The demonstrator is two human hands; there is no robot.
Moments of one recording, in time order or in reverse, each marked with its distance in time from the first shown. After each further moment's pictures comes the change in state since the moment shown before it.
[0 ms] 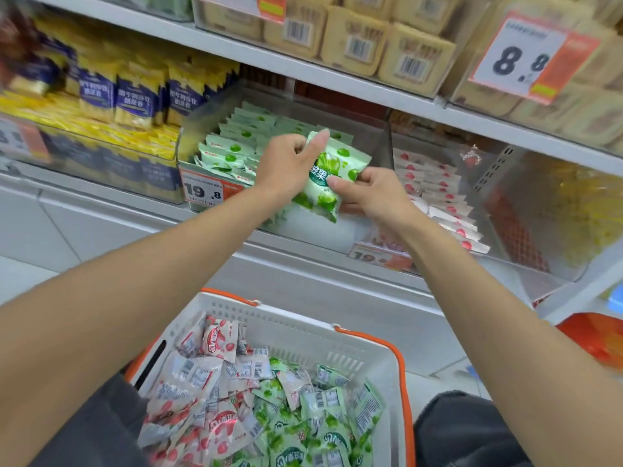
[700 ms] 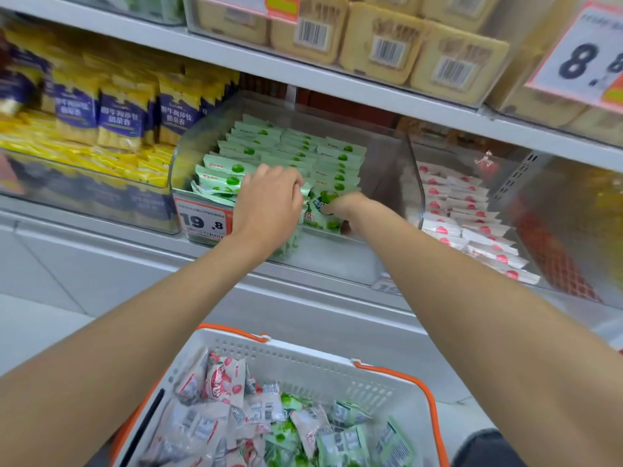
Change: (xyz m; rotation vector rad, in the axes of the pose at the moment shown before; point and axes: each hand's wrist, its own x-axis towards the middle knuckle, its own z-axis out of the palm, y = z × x) left_hand 0.014 -0.069 -0.011 0.657 0.034 0.300; right_hand 0.135 0.054 0.040 -0.526 0.050 0.474
